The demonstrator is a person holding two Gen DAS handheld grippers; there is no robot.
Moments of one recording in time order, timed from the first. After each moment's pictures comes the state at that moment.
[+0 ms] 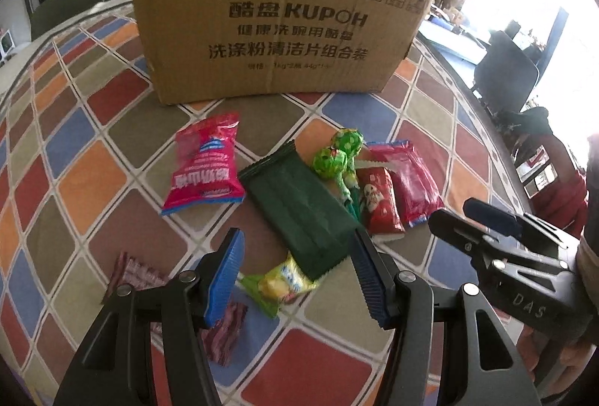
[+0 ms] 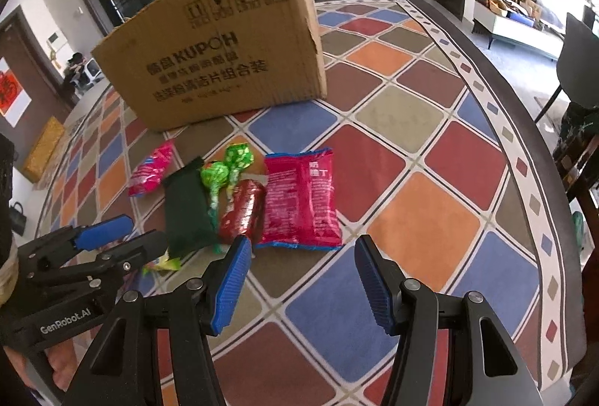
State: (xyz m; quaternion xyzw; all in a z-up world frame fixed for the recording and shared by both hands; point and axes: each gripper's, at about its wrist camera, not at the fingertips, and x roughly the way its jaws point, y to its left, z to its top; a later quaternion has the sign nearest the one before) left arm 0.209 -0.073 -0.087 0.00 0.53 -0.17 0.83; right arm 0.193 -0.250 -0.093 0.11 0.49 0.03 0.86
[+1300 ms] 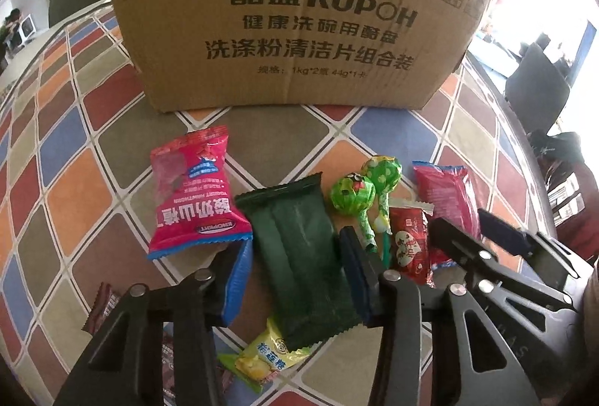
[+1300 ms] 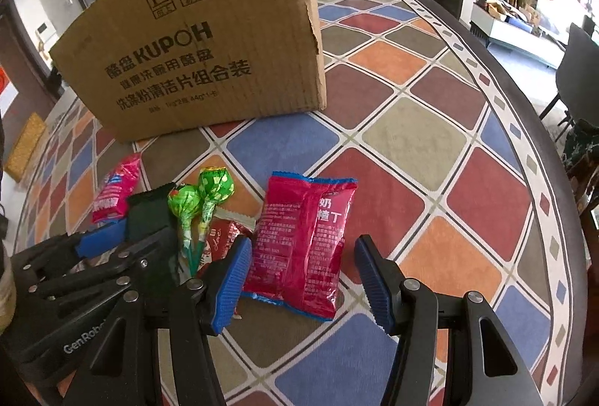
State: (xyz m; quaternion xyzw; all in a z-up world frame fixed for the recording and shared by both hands) left arm 0.242 -0.091 -0.108 -0.01 0.53 -0.11 0.84; right arm 0.237 -0.243 -0.113 0.08 0.50 0.01 0.86
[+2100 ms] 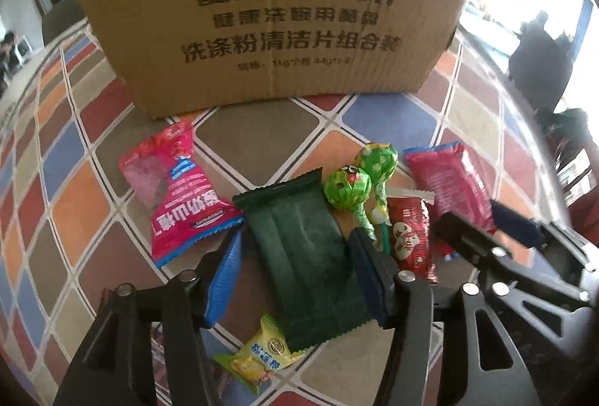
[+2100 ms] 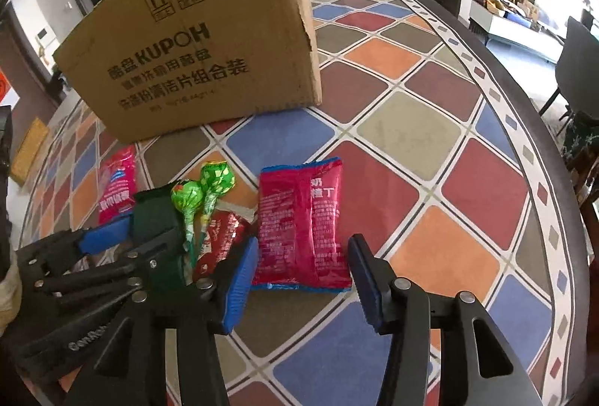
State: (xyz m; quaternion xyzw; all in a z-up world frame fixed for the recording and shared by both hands) left arm 0.245 -0.114 -0.109 0.05 0.54 -0.11 0.83; right arm 0.231 -0.248 -0.113 0.09 0.50 0.02 0.86
